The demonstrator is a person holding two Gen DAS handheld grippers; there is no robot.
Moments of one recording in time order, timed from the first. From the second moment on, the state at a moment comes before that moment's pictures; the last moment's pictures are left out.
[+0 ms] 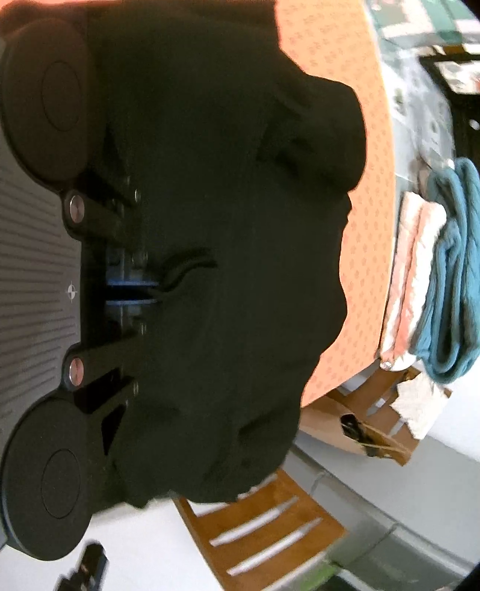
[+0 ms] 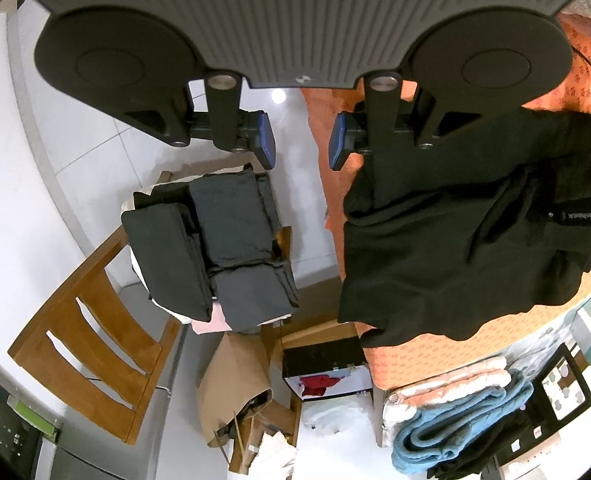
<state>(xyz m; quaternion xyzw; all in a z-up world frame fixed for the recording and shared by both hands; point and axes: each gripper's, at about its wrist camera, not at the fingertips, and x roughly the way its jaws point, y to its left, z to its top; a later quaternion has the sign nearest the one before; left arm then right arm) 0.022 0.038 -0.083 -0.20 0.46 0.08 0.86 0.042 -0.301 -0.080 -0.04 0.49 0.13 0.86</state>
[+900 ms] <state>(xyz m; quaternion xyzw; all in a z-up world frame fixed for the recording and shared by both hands) -0.151 0.299 -0.016 -0.25 0.40 0.27 0.84 -0.006 -0.141 -0.060 -0.05 0.50 0.20 0.84</state>
